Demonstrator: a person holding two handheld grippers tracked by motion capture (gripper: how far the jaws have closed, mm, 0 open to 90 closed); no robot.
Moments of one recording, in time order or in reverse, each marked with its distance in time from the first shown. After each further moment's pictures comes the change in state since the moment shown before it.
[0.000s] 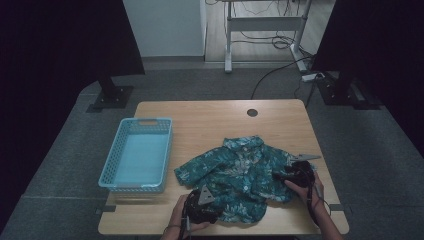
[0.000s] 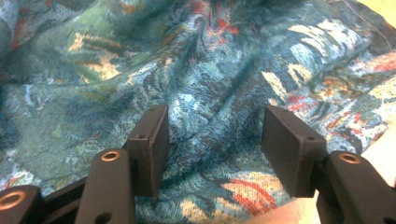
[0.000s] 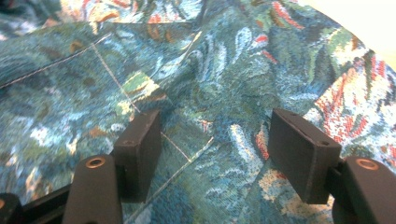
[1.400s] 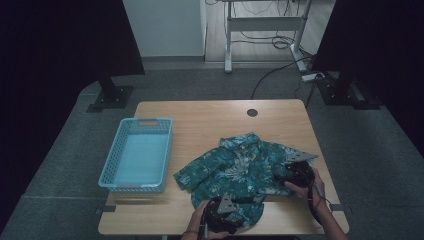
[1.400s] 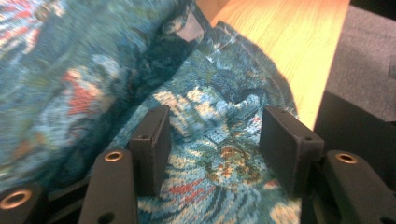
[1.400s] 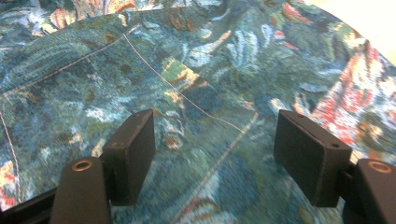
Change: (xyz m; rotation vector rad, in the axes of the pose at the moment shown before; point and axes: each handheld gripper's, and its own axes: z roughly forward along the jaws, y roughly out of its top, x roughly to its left) left arm -0.049 0.024 0.026 -0.020 -0.145 0.062; right arm 0.011 0.009 -0.008 0.015 -0.026 -0.116
